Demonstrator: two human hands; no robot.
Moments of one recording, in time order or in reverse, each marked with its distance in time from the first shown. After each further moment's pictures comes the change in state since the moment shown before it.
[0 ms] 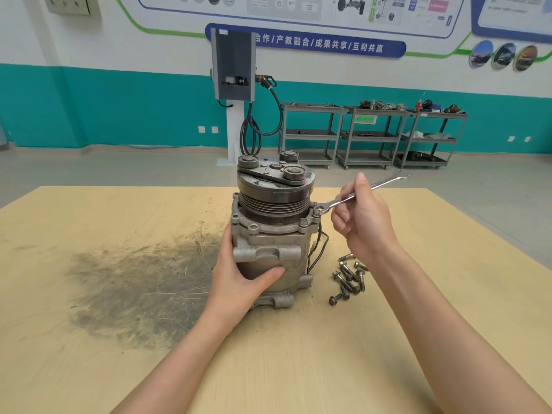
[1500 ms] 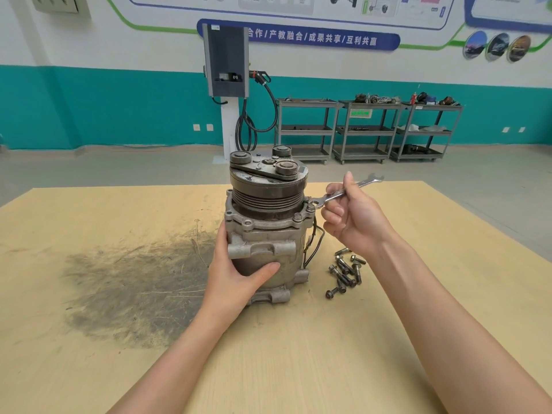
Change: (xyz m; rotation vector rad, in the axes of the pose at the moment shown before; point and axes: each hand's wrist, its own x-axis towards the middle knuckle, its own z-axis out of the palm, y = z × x) left_hand -0.002 0.004 0.000 0.008 0.003 -0.006; right_hand 0.002 -0.002 -0.010 0.124 -0.180 0.293
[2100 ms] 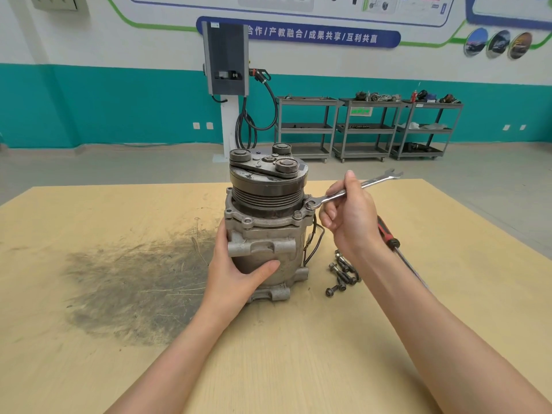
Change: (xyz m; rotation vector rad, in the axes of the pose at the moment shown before) left_hand 0.000 0.001 0.000 0.003 0.007 0.007; right_hand 0.000 0.017 0.014 -0.091 0.194 -0.341
